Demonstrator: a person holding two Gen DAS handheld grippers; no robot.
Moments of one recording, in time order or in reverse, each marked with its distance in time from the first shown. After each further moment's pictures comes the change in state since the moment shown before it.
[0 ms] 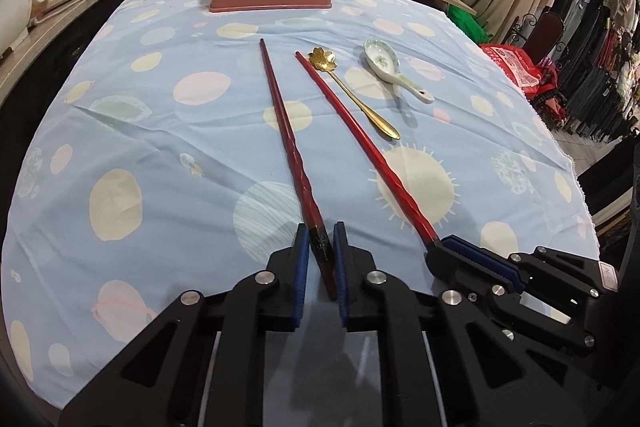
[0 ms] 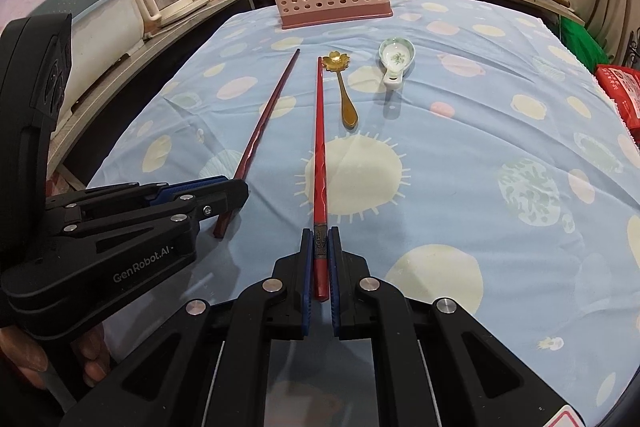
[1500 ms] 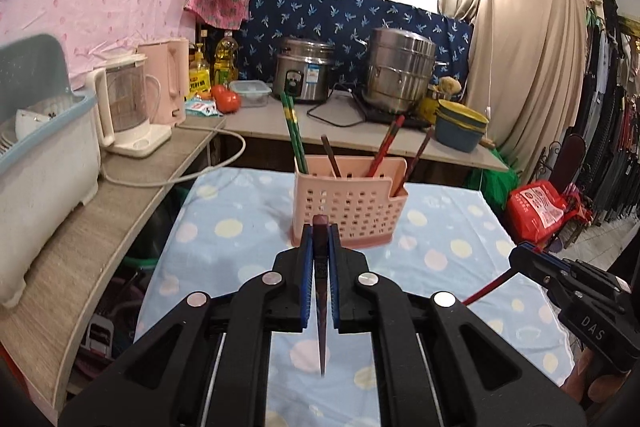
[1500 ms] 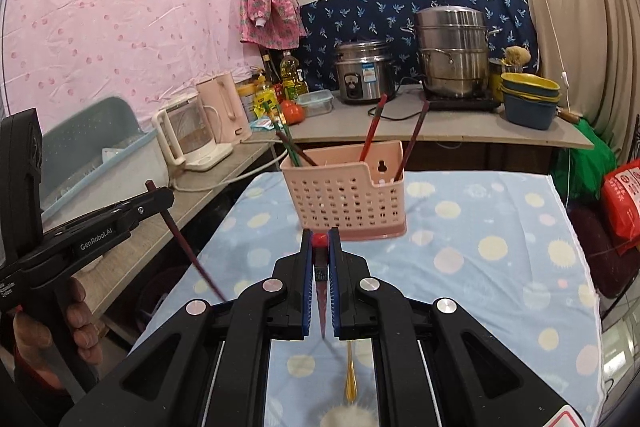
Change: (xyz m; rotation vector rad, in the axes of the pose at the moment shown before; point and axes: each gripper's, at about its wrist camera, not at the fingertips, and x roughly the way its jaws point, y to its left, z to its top) left arm -0.137 0.054 0.169 -0.053 -0.474 0.140; right arm -0.087 0.005 0.193 -0.036 -0.390 0.070
